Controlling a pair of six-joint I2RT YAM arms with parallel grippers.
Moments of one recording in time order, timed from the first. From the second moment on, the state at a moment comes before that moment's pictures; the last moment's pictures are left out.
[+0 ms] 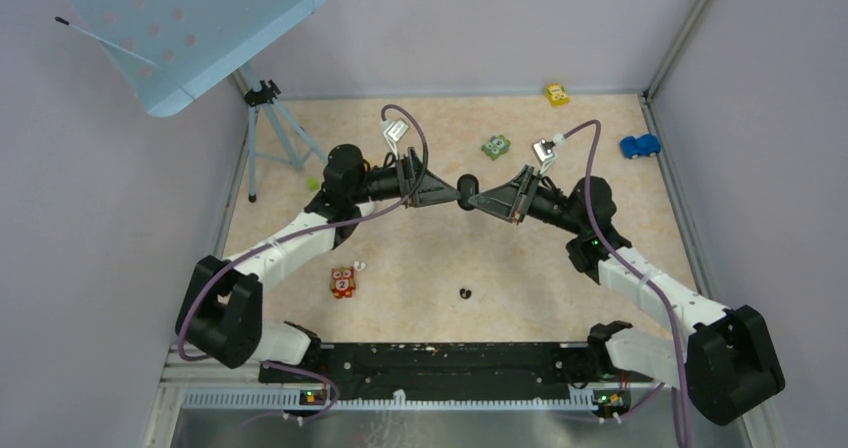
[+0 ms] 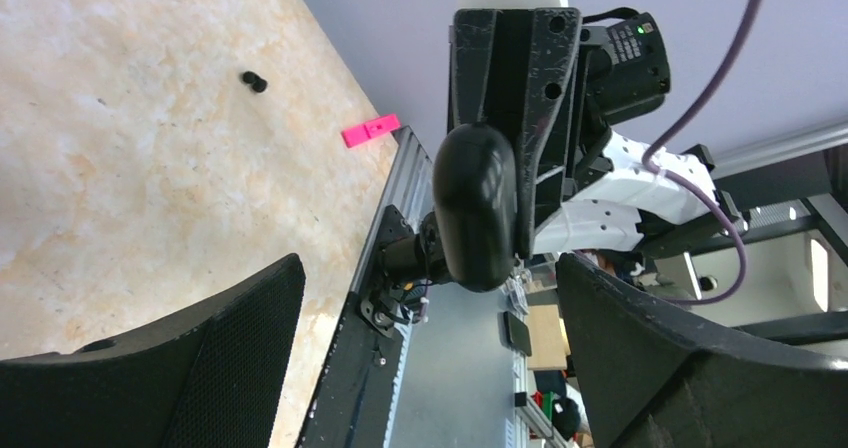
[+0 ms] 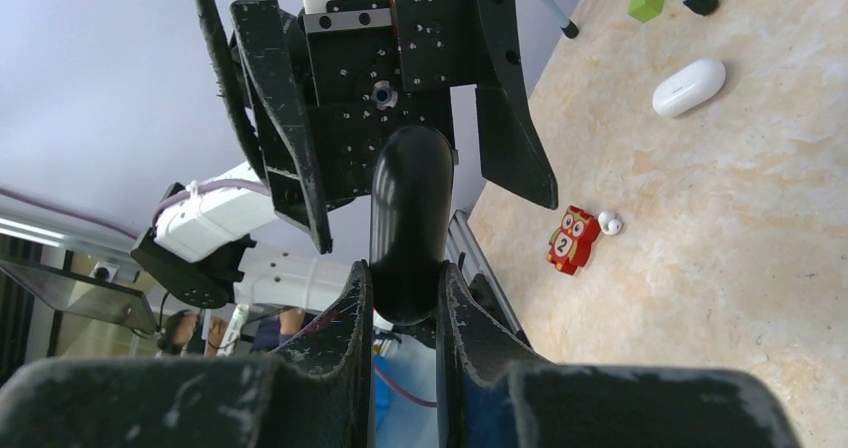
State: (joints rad) left arm -0.48 1.38 0.85 0.52 0.90 -1.03; right arm 0.45 1.08 0.57 0.60 -0.69 1.16
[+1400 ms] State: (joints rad) left arm -0.51 1.51 0.79 1.03 0.96 -1.39; right arm 0.45 1.08 0.57 0.64 -0.73 1.17
